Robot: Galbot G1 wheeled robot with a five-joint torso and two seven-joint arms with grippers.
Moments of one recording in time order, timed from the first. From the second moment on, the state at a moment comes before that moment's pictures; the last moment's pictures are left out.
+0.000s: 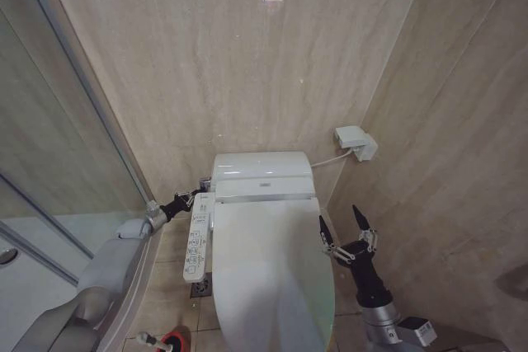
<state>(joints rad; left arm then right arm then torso) 0.38 -1.17 -0.19 -0.55 -0.33 -0.46 0.81 -1.59 1.34 0.55 2.02 0.50 0.63 -0.35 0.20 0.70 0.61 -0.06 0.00</state>
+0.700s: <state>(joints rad) 0.38 -1.16 -0.19 -0.55 -0.33 -0.46 0.81 -1.59 1.34 0.55 2.01 0.50 0.63 -0.35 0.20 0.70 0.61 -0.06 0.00</state>
